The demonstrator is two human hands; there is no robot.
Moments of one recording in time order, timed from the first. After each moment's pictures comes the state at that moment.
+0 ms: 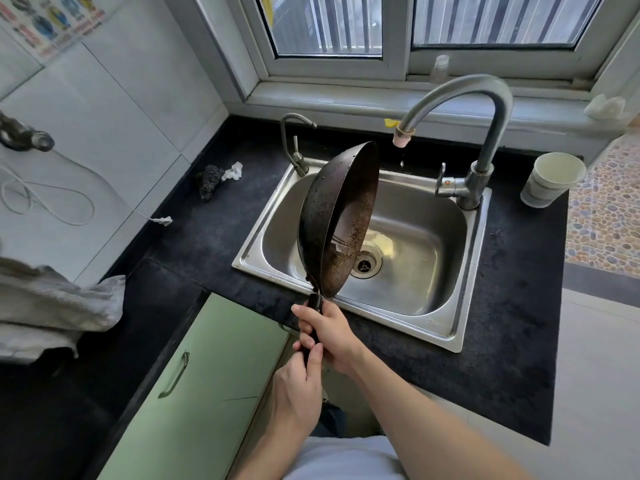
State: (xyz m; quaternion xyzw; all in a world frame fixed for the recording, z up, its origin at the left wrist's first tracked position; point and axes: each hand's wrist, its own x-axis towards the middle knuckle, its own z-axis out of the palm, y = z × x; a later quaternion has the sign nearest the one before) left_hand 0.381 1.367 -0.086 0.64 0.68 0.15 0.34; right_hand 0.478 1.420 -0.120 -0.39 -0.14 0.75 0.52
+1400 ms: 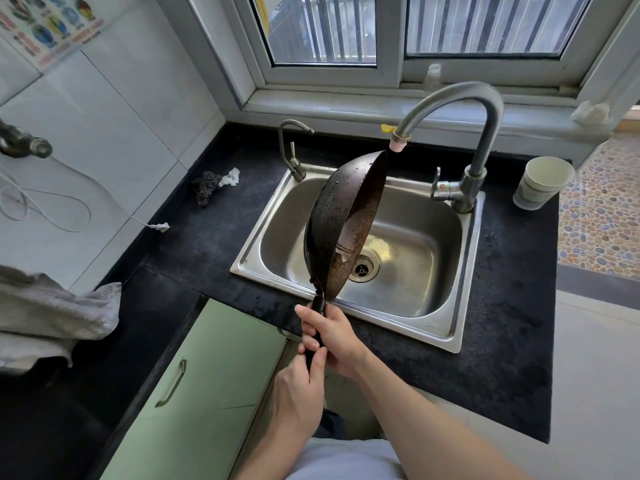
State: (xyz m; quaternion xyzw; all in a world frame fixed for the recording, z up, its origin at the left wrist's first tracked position) left_hand 0.379 1.368 -0.078 0.67 0.66 0.13 0.33; right_hand 0.480 1.416 -0.114 -0.38 -0.11 0.75 0.53
